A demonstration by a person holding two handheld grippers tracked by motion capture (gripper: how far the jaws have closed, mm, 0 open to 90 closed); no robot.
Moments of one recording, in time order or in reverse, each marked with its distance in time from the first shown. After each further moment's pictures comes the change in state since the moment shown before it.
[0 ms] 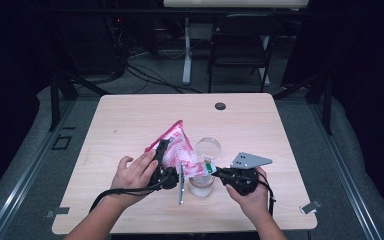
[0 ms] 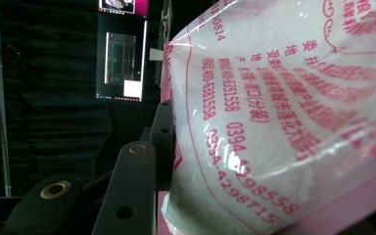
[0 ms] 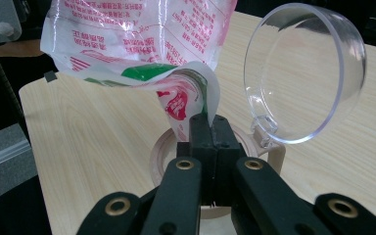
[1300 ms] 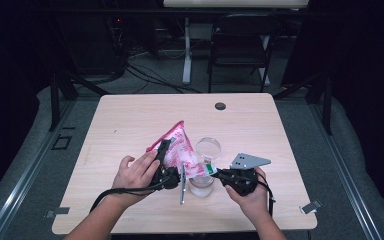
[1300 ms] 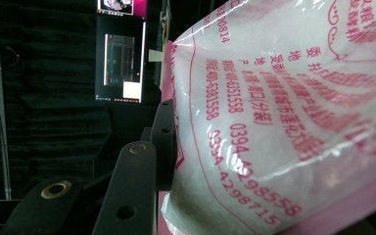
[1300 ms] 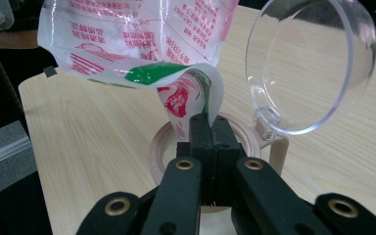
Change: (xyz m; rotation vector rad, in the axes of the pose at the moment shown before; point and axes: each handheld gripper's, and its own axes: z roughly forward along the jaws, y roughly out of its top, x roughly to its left) left arm 0.000 0.003 0.001 0.007 -0.008 0.014; right arm -0.001 -0.004 0.003 0.017 0.007 0.005
